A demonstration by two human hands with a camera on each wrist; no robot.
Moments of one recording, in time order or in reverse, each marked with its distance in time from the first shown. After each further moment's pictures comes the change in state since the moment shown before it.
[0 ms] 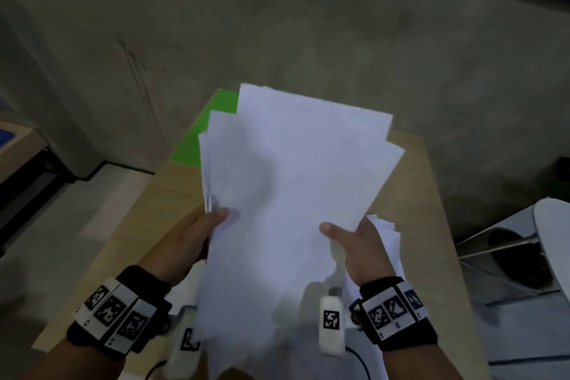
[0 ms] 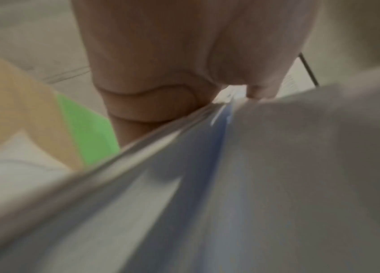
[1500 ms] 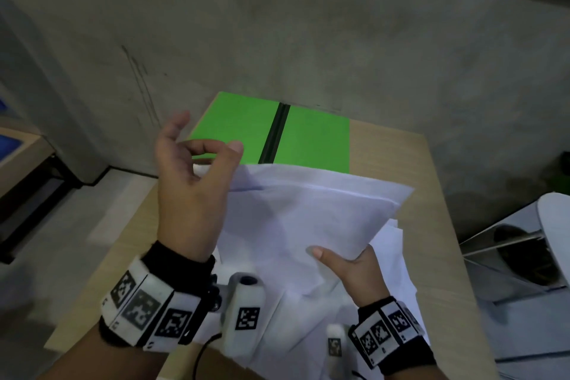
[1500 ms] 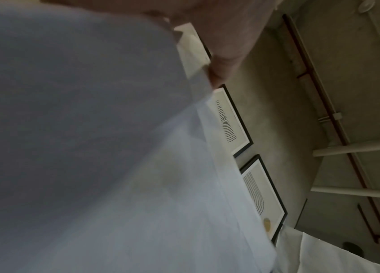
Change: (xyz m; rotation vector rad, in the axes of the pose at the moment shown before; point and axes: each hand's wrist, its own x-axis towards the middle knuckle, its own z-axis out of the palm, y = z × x) left_hand -0.004 0.064 0.046 -0.146 0.489 0.709; right_hand -0.035 0.019 -0.002 -0.002 -0.039 0.010
